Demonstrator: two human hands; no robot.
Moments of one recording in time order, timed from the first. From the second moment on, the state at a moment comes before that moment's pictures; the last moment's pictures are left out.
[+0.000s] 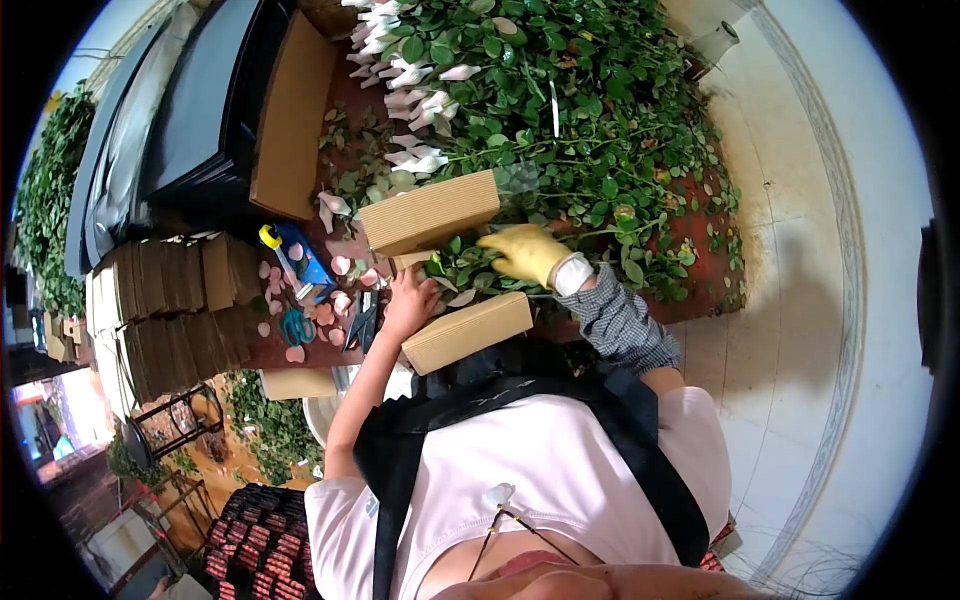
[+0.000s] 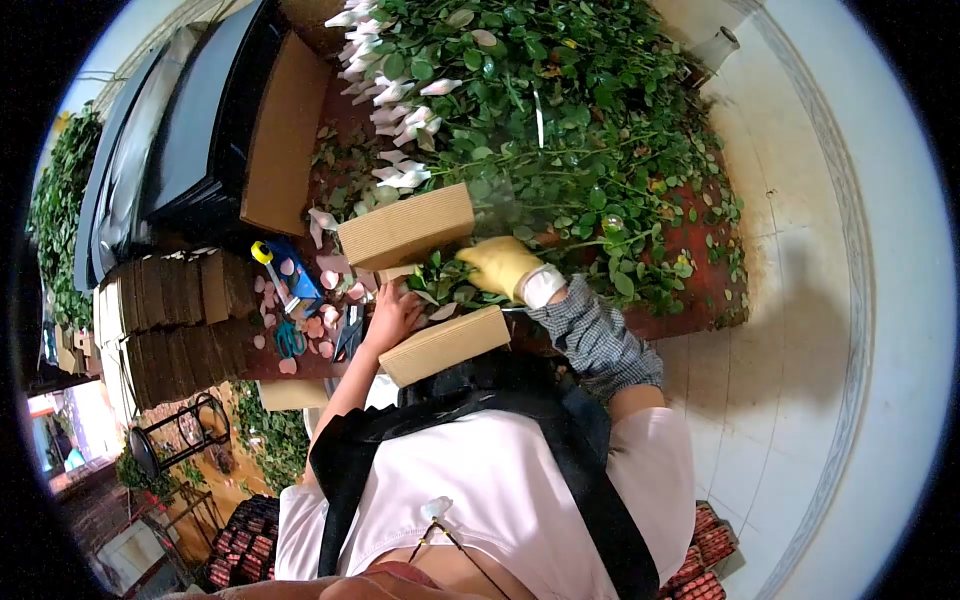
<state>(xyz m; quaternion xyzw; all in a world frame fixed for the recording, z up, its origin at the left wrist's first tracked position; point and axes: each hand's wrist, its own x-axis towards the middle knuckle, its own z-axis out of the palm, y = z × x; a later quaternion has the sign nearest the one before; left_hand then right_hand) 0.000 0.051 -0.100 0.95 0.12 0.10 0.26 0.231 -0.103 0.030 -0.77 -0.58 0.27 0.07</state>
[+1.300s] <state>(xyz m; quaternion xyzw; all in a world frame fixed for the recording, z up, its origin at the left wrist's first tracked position) 0.003 0.049 -0.080 0.96 0.14 0.06 0.23 0.275 -0.194 -0.023 -0.90 -0.43 -0.10 -0.02</state>
